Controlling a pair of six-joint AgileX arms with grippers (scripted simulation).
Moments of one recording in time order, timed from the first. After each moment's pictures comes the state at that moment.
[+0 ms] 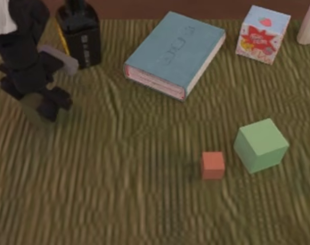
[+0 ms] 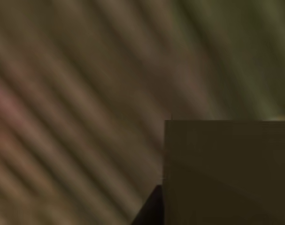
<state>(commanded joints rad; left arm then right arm) -0.13 2.18 1.66 -1.05 0.01 0.49 0.00 0.00 0.00 0.00 0.00 0.00</state>
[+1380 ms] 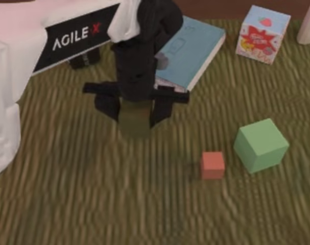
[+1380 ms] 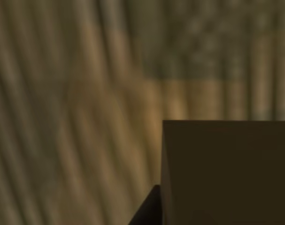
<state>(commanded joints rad) -0.61 2.22 1.88 -1.25 0.00 -0.44 0.00 0.00 0.00 0.00 0.00 0.00</state>
